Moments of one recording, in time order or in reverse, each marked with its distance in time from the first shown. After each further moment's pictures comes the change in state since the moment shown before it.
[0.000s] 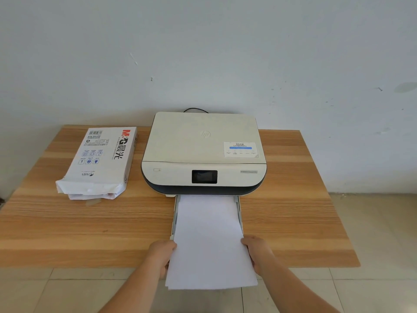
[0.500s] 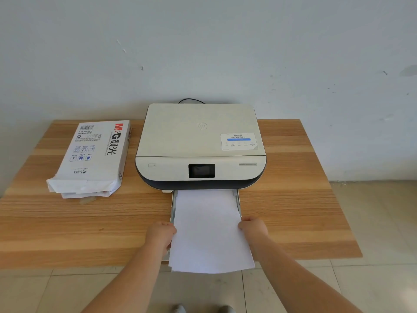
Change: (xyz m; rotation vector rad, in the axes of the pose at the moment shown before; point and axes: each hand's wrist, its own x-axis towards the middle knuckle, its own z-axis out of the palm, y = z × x) left_hand 0.014 0.035 0.010 0.117 0.130 0.118; right_hand 0.015 -0.032 0.012 -0.250 0.098 -0.087
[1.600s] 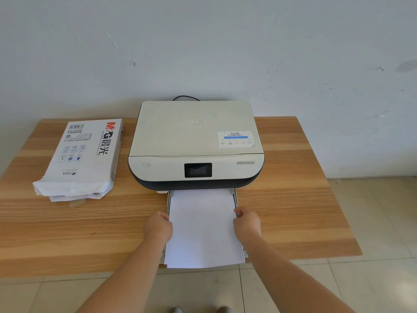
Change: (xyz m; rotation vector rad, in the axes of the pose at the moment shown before) left_hand 0.020 0.010 0.015 0.344 0.150 0.253; right_hand 0.003 -0.011 0.016 -0.286 0.154 -0.304
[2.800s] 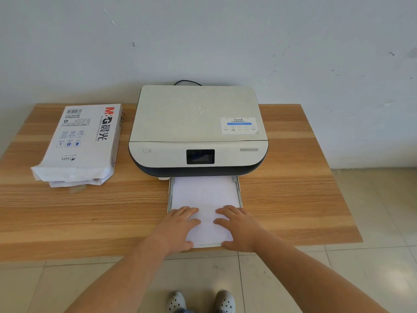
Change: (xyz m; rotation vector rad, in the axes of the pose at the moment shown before) left_hand -0.020 -0.025 0.006 1.060 -0.361 1.003; right_hand -0.022 0.024 -0.003 -0.991 -0.361 -0.930
